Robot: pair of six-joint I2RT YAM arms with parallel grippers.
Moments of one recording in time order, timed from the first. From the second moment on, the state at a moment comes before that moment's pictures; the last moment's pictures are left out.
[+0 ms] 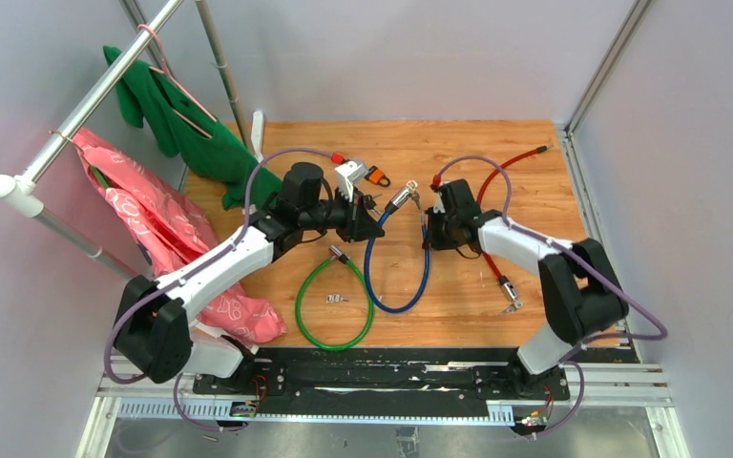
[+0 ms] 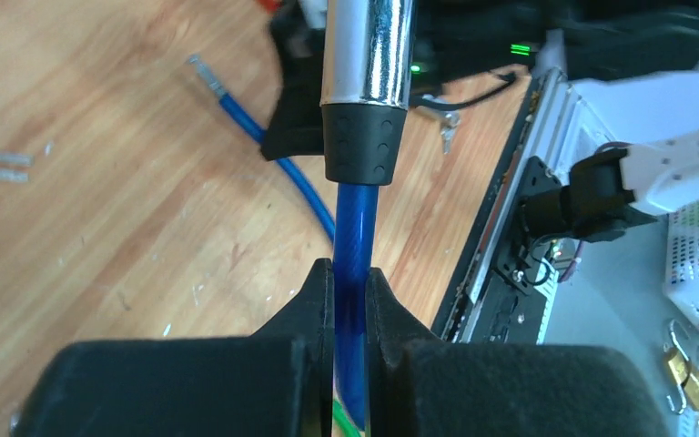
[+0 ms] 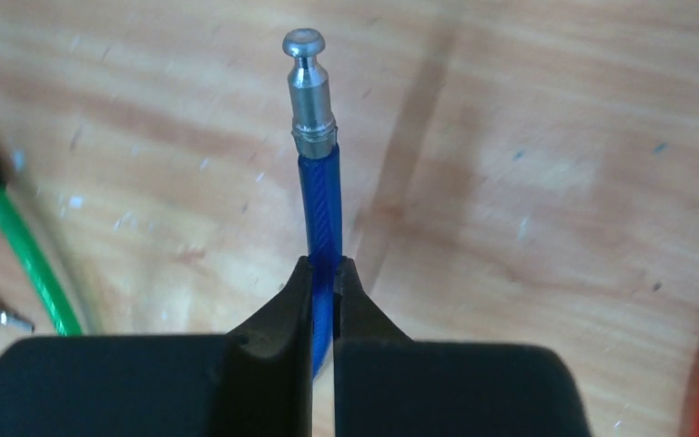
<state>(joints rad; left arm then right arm) -0.59 1.33 0.99 -0.05 0.64 -0.27 0.40 1.65 0.98 -0.27 -0.11 0.31</state>
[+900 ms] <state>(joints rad) -0.55 1.62 0.93 0.06 0.70 -0.40 0.61 1.21 0.47 0.17 -0.02 0.16</state>
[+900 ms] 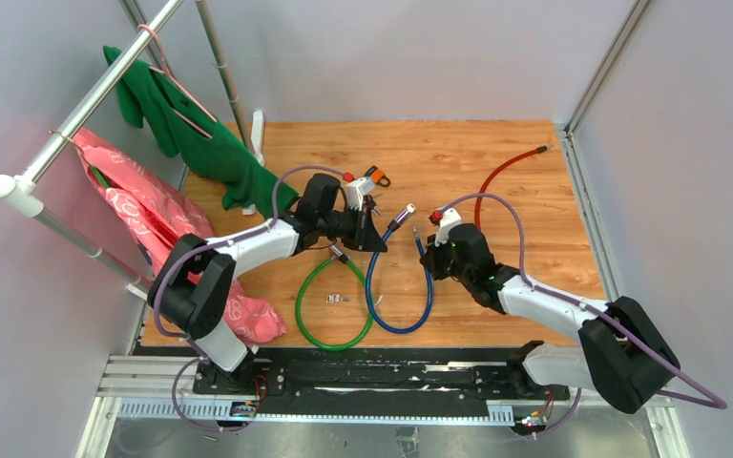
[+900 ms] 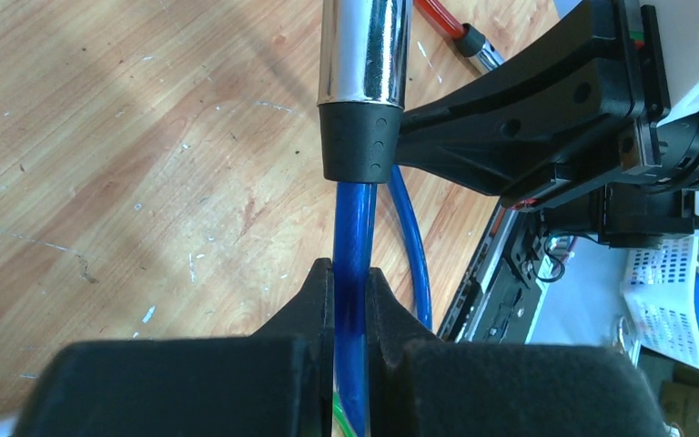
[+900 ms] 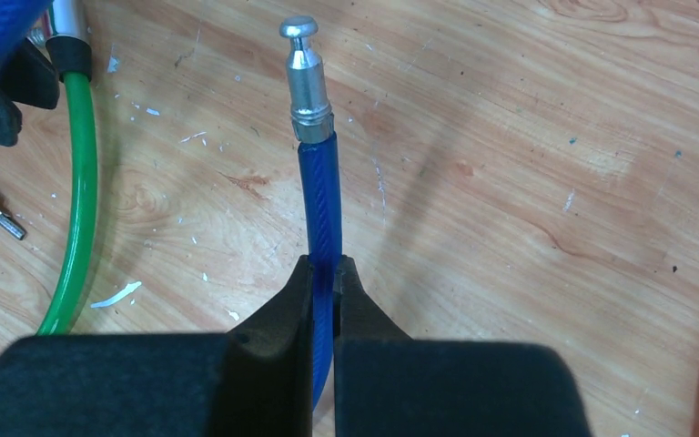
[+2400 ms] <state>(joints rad) -0.57 1.65 1.00 -0.03 0.78 -0.27 0.62 1.18 0.47 0.25 -0.04 0.04</state>
